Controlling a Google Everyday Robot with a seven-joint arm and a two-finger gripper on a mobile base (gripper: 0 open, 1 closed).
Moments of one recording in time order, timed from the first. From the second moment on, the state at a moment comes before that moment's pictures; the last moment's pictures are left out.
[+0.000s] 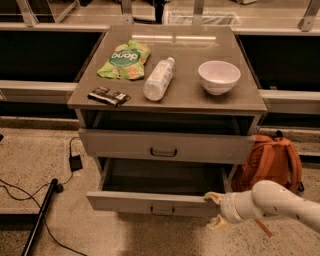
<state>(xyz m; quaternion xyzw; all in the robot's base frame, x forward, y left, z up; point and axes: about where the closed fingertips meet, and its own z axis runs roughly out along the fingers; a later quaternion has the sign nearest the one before) 0.465 -0.190 0.443 -0.69 0.65 0.11 0.29</state>
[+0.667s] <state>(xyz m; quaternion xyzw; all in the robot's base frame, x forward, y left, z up) 0.420 -0.192 0.480 -0.70 0.63 0.11 0.32</state>
